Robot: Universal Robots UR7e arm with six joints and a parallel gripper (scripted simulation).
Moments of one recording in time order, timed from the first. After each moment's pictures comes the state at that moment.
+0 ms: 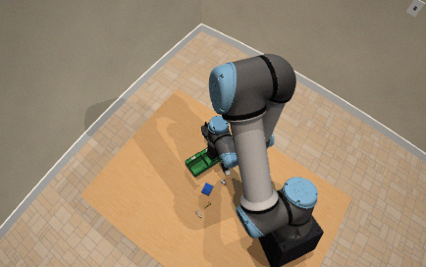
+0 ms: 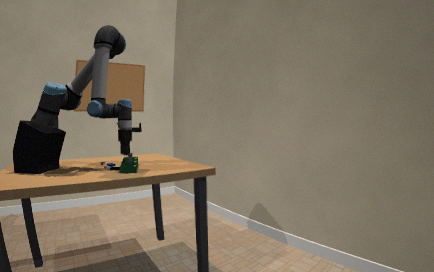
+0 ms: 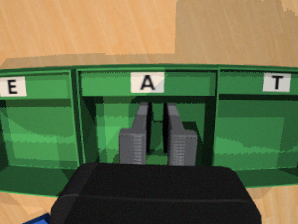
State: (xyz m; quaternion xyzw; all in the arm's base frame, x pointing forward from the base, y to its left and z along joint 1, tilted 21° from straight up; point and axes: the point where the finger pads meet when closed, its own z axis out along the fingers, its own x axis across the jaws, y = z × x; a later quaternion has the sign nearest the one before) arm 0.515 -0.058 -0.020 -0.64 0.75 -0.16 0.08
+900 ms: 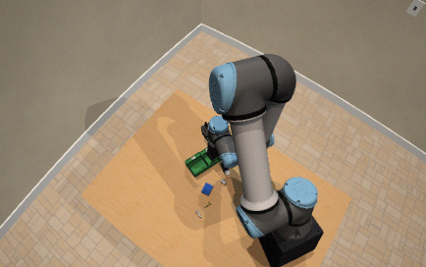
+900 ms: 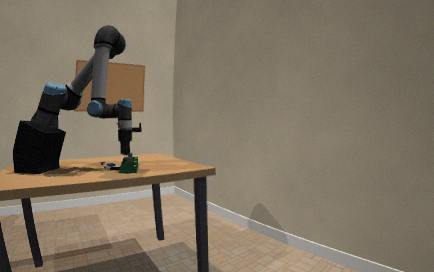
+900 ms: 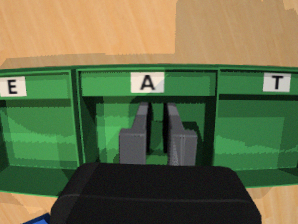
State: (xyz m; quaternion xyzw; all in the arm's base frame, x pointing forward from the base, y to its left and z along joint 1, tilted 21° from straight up) arm 0.515 -0.058 -0.020 -0.64 0.75 -0.16 0.08
